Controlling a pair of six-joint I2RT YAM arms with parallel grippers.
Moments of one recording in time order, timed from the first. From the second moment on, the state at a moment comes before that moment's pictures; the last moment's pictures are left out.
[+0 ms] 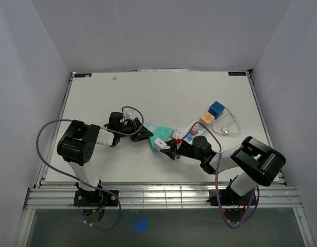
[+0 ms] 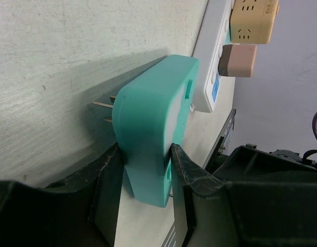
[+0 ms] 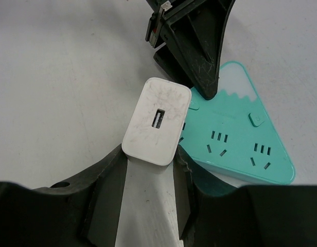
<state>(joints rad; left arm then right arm) -0.30 1.79 0.61 0.58 0.74 -0.82 0.84 1.53 0.28 1.11 -0.40 -0.14</state>
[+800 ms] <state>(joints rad) -0.31 1.81 0.62 0.56 0.77 -0.82 0.85 1.59 0.31 1.15 -0.32 -0.15</state>
